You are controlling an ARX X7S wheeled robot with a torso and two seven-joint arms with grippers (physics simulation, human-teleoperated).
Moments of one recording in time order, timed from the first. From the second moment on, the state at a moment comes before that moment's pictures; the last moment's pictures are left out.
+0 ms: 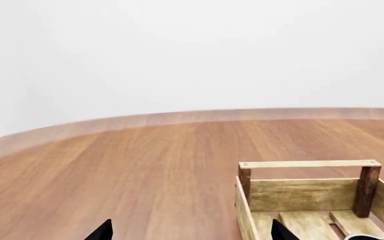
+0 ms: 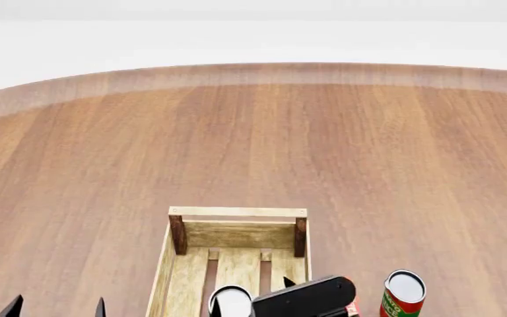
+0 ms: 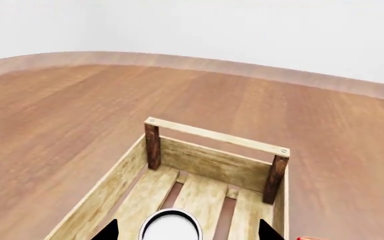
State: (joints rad) left arm -0.02 -0.30 0.34 0.04 -0.26 0.07 -0.35; right arm 0.33 0.36 -0.58 -0.18 0.50 0.46 0.29
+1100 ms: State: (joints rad) left arm 0.01 -0.34 0.34 0.25 -0.29 0.03 -0.38; right arm 0.23 0.54 -0.43 -0.74 0.67 0.57 0.48
